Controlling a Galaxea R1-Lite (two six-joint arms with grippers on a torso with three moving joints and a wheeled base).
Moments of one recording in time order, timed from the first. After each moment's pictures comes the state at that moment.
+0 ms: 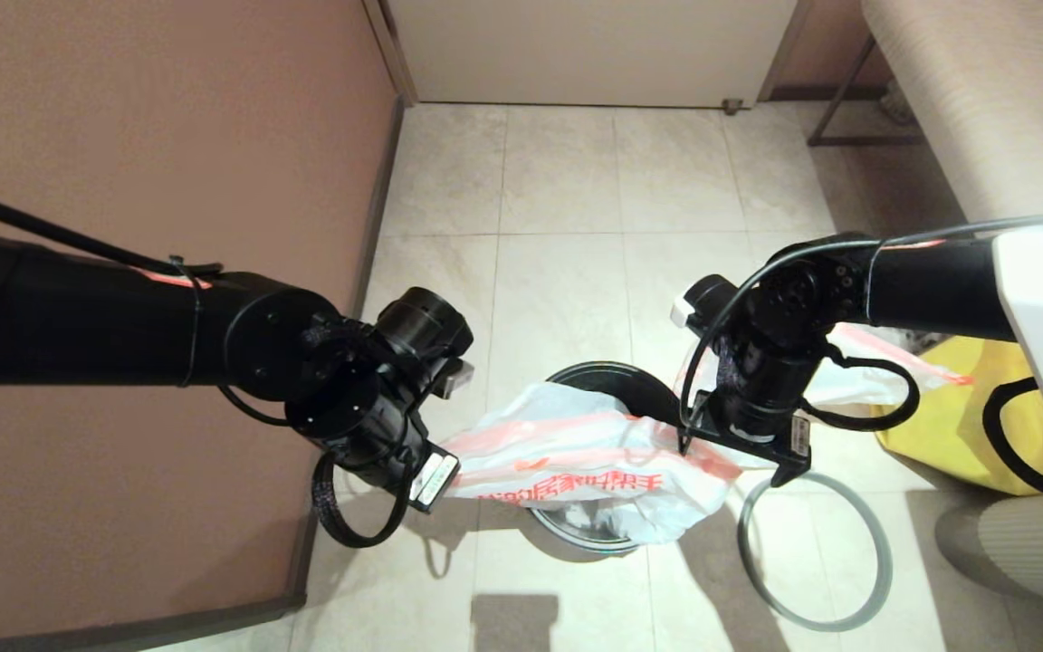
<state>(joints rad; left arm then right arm) -0.57 1.88 -1.35 0.64 0.29 0.02 0.48 2.23 -1.97 1.05 -0.16 0.89</state>
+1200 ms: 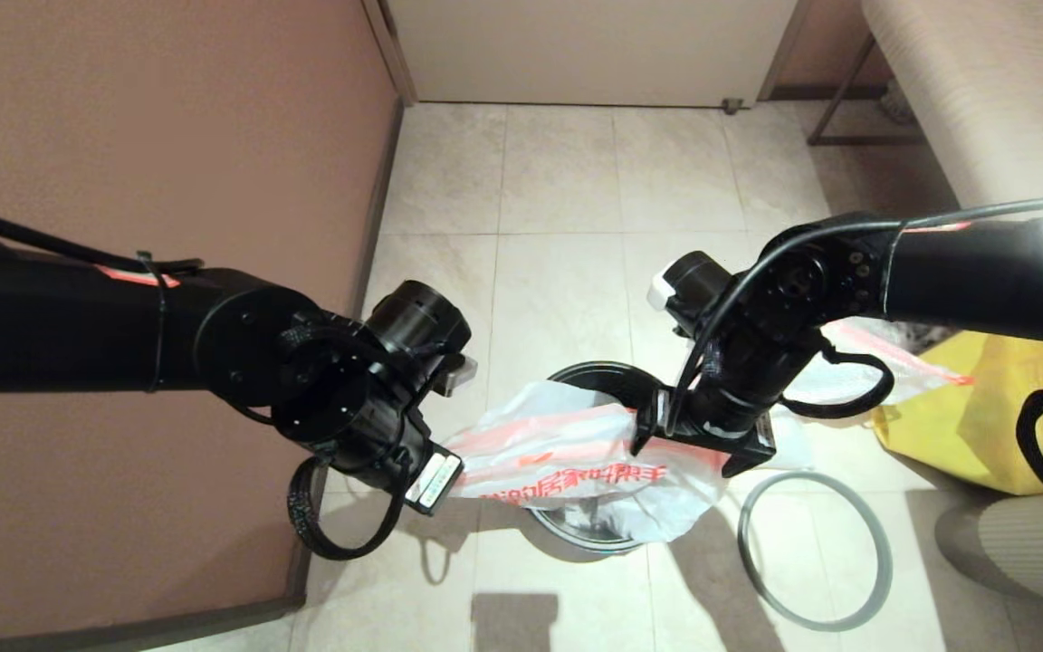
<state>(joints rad) -0.60 1.83 -1.33 0.62 0.26 0.02 0.57 2.17 -1.97 0.98 -0.01 0.70</state>
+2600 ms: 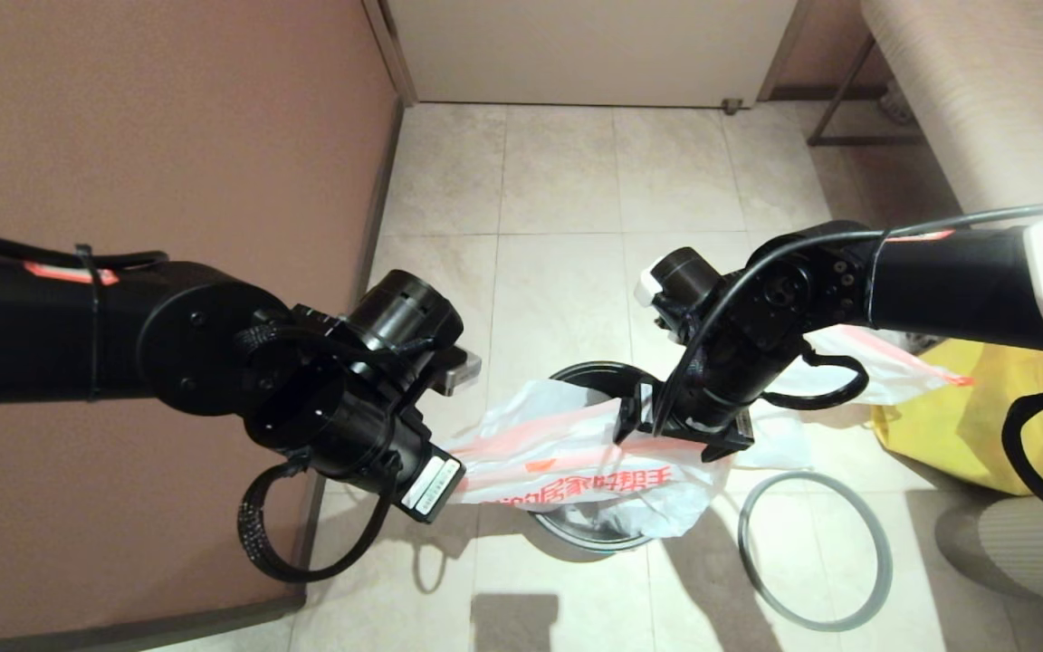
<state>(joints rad) -0.63 1.78 -1.30 0.60 0.23 0.04 0.59 2.18 -1.97 0.89 -0.04 0.67</state>
